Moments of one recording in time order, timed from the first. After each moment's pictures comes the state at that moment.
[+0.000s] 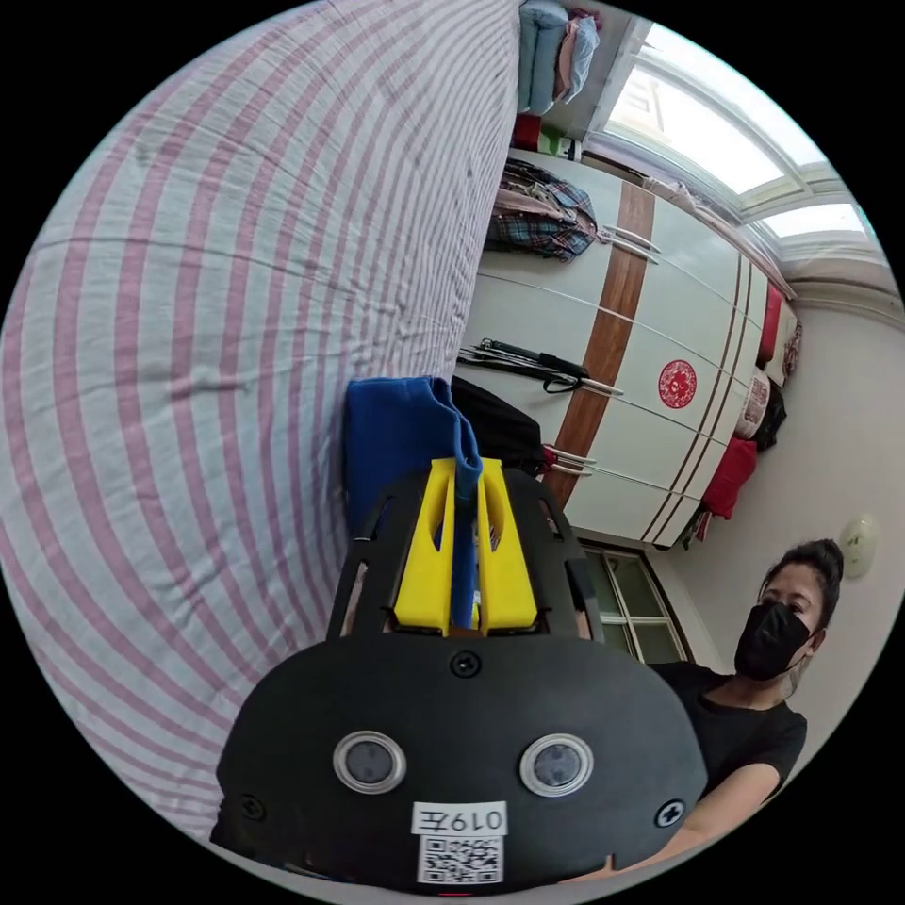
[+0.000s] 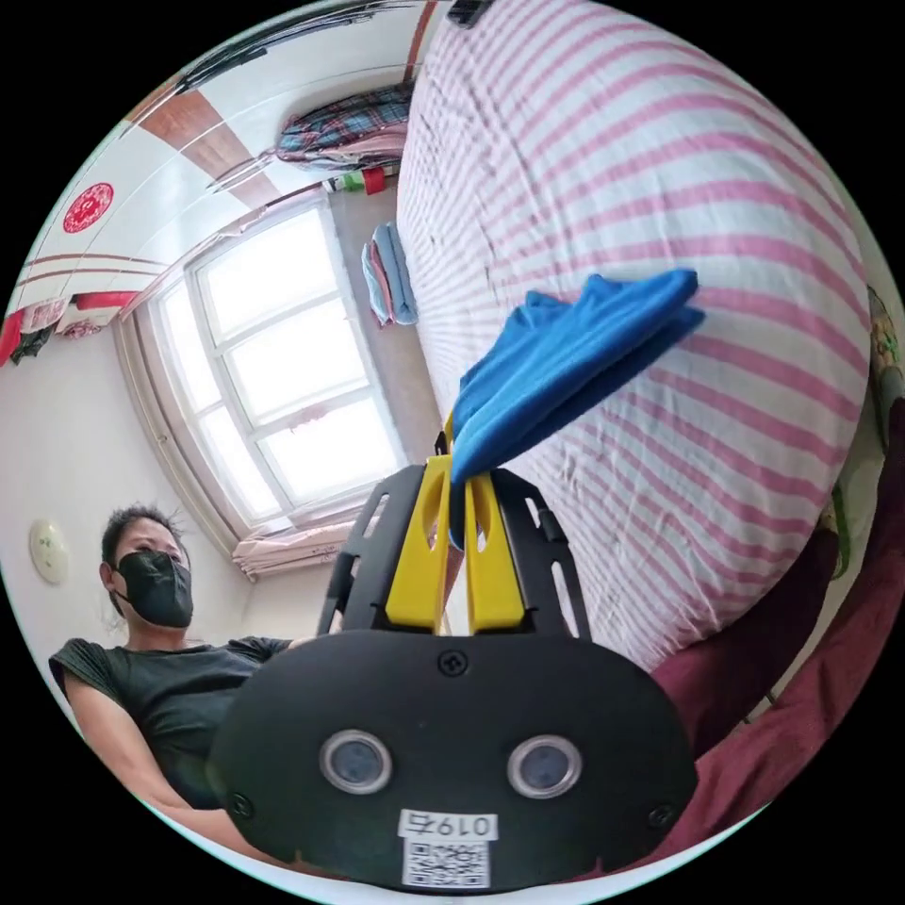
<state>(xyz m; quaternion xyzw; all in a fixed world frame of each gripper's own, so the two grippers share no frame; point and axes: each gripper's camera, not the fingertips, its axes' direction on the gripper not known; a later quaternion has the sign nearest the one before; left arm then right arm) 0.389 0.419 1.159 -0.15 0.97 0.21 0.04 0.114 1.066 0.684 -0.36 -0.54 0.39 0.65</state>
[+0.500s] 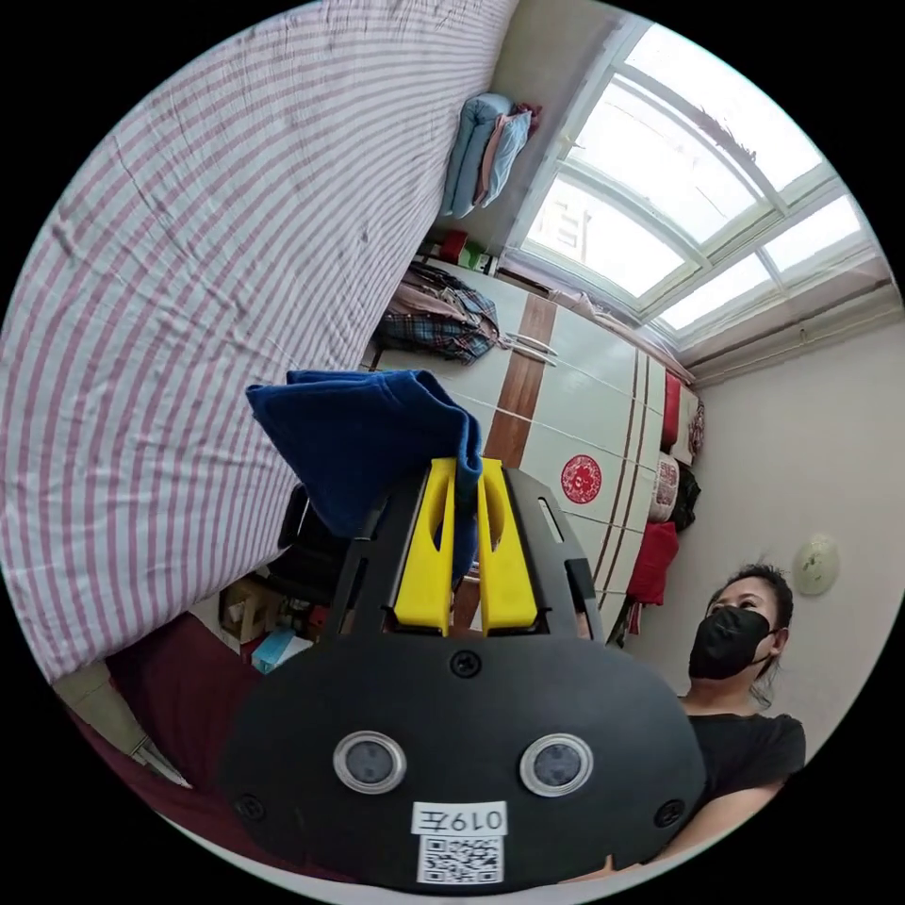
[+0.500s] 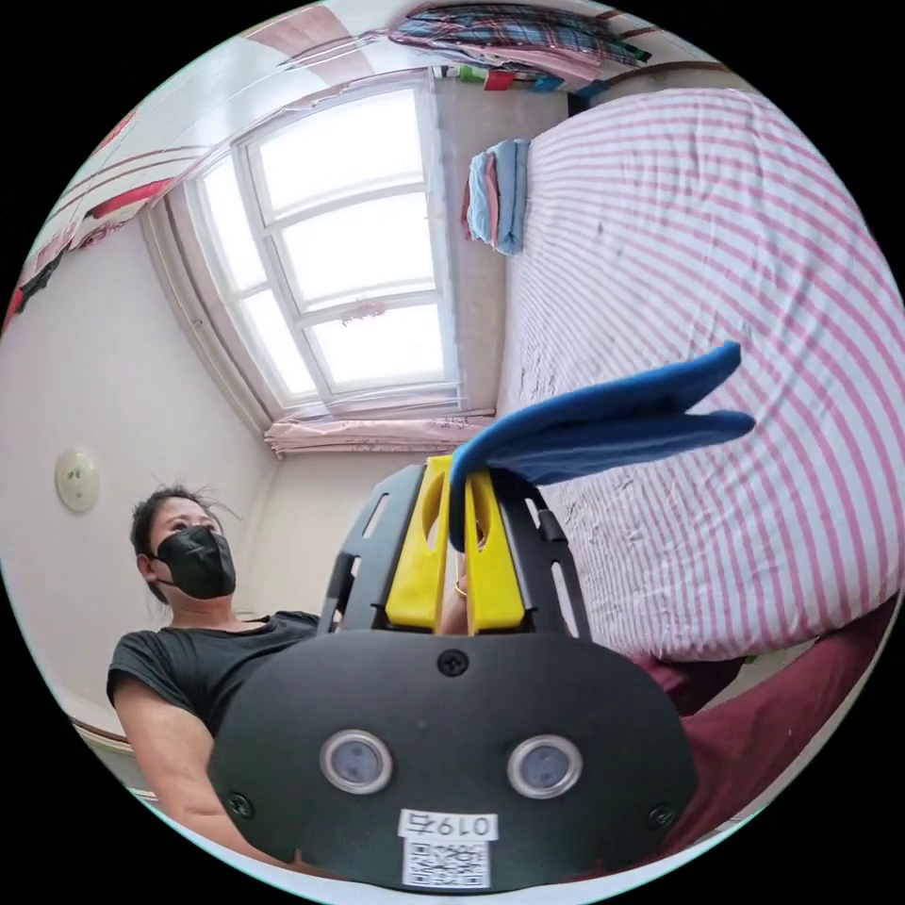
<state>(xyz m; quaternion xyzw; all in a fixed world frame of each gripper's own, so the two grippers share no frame) 0.313 0.485 1.101 -0.18 0.98 -0.04 -0.06 0.141 0.768 0.948 -0.41 -0.66 0.20 0.60</state>
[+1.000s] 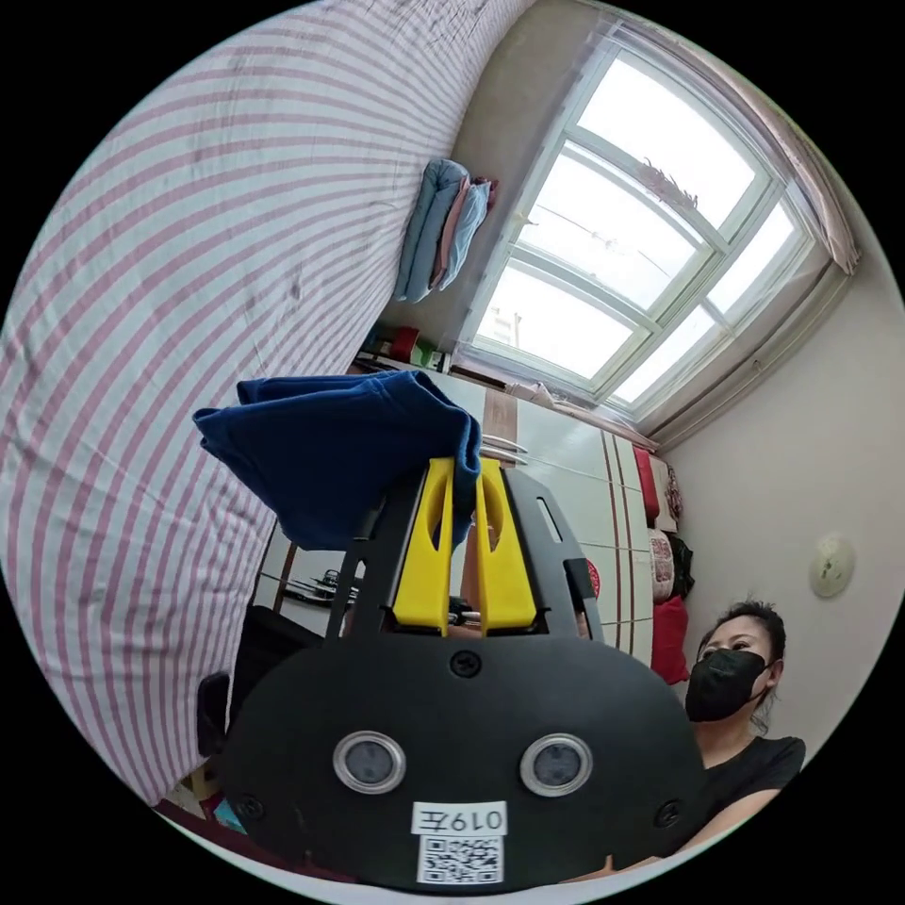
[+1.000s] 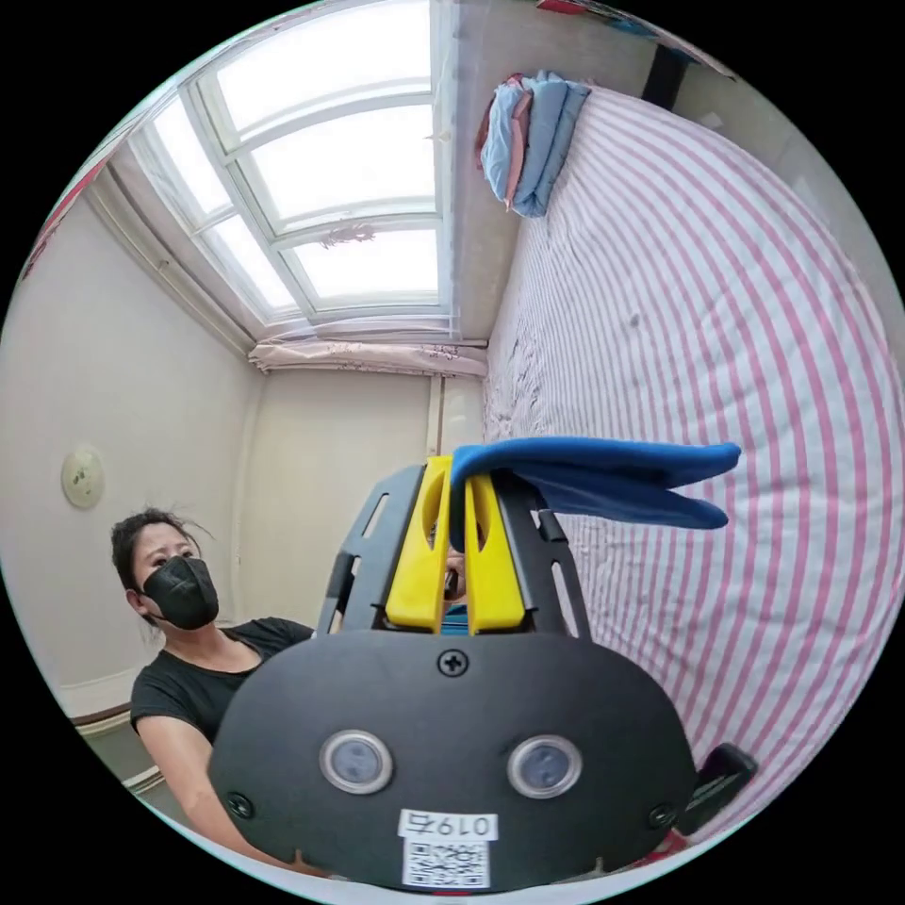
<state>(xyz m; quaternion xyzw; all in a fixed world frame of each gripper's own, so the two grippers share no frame) 0.446 0.385 0.900 -0.14 0.96 -0.24 -0.10 -0.012 0.529 1.396 -0.48 -0.70 0.01 0.52</state>
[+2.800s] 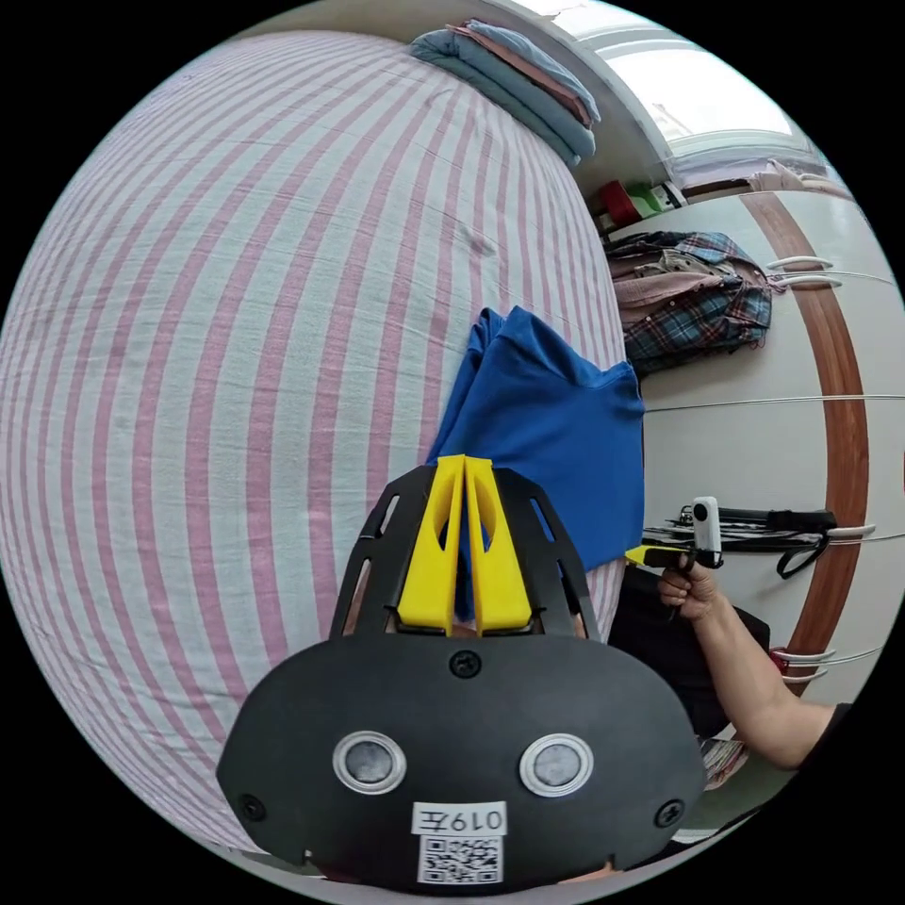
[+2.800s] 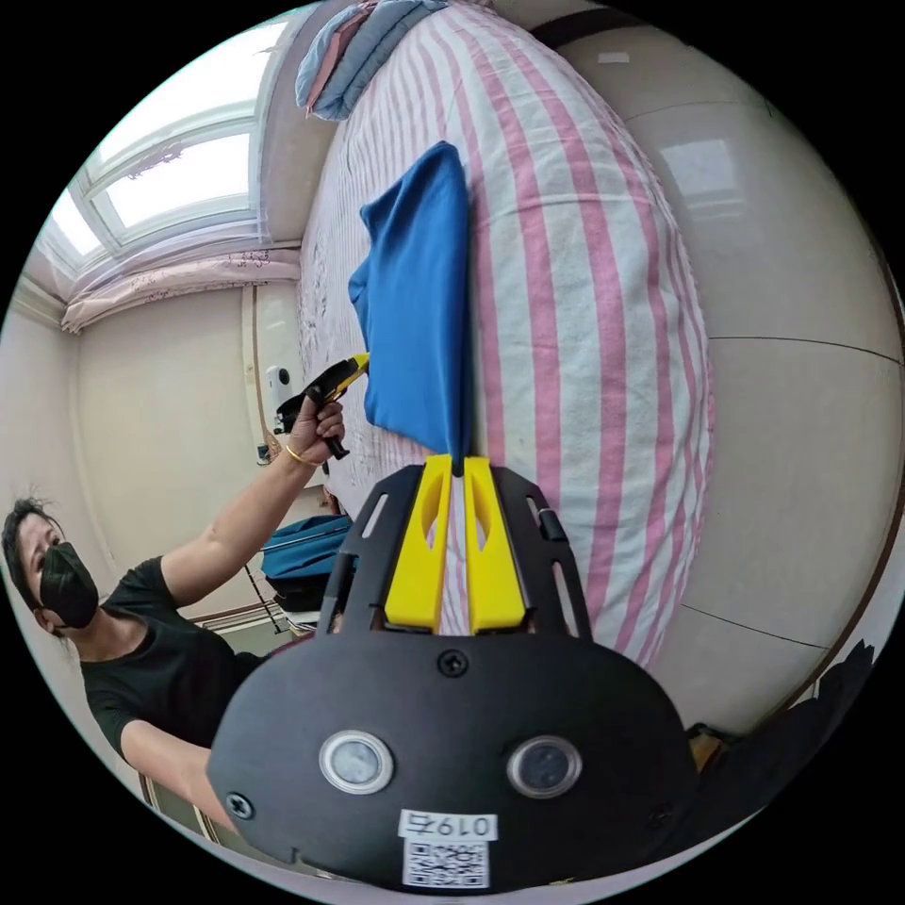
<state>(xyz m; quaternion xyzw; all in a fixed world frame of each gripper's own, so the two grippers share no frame) 0.764 0.306 0.546 -0.03 0.90 0.01 0.44 0.005 0.480 1.690 -0.60 -0.49 -0.21 0.60</state>
